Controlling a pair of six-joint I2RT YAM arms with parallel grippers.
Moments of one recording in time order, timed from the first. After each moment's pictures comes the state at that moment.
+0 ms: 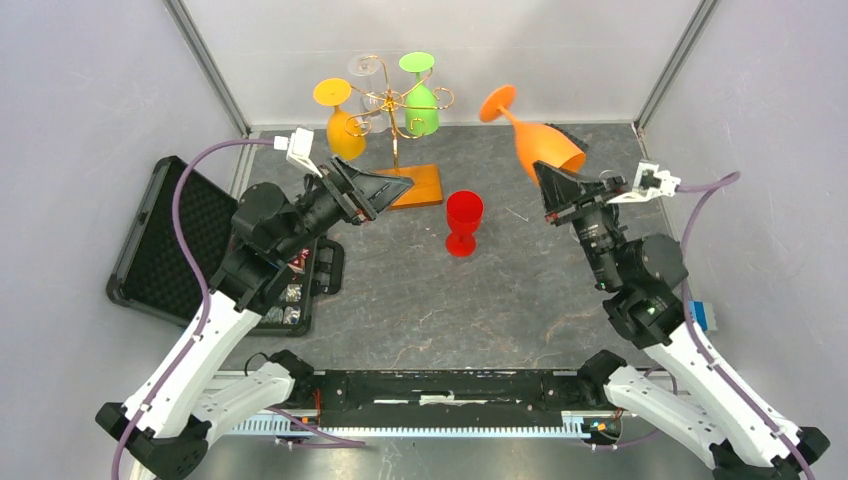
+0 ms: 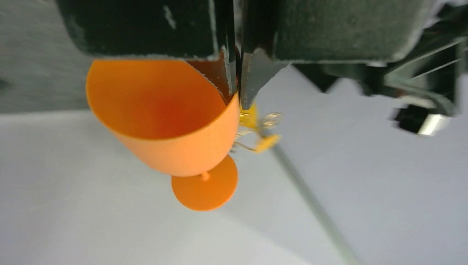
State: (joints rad) left arm -0.55 0.89 1.07 -0.03 0.30 -0.96; right arm 0.65 0.70 0.81 0.35 0.20 0.52
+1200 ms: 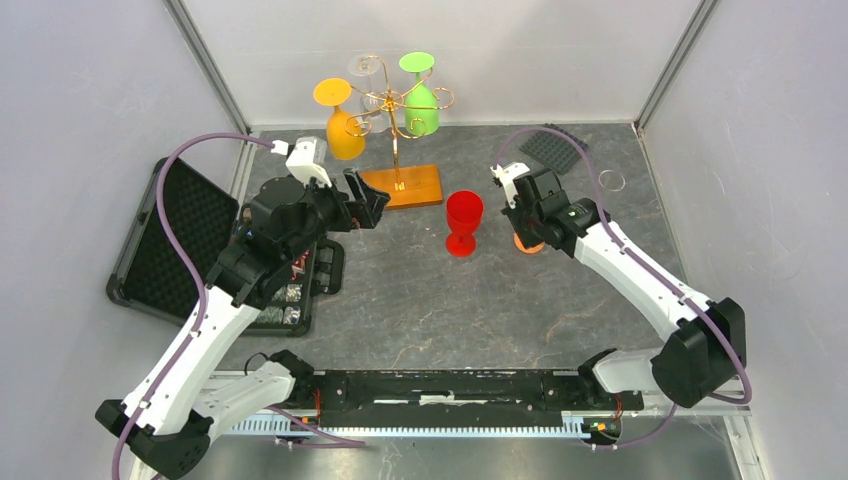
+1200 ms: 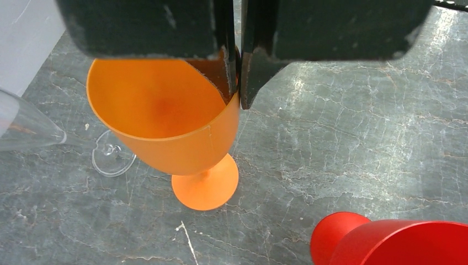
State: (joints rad) left arm -0.55 0.92 1.15 -0.49 -0.09 -0.45; right arm 0.52 1.33 1.13 -0.71 0.21 -0.09
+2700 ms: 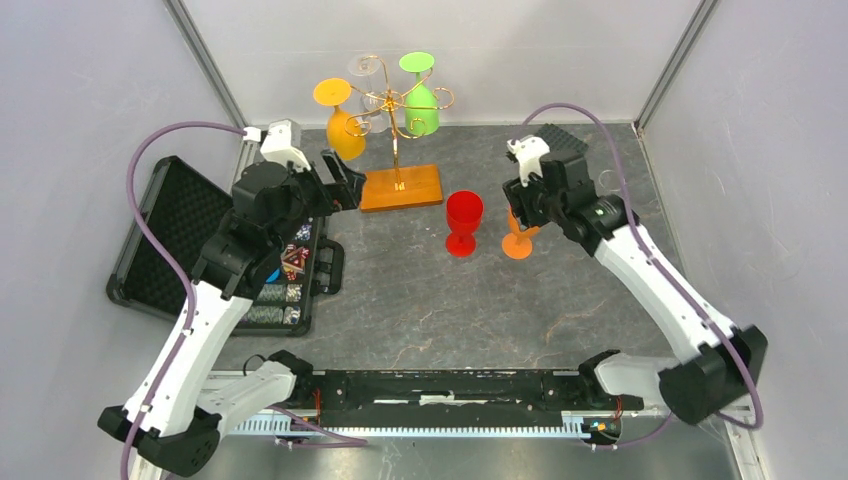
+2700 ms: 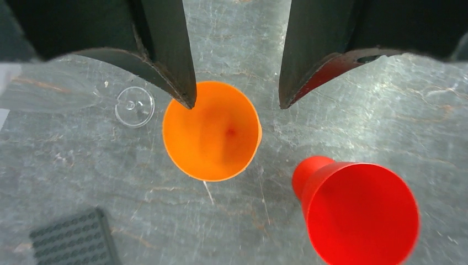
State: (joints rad) left arm -0.48 0.95 1.26 -0.57 -0.18 -0.43; right arm 0.44 1.30 1.23 -0.66 0.08 -0.15
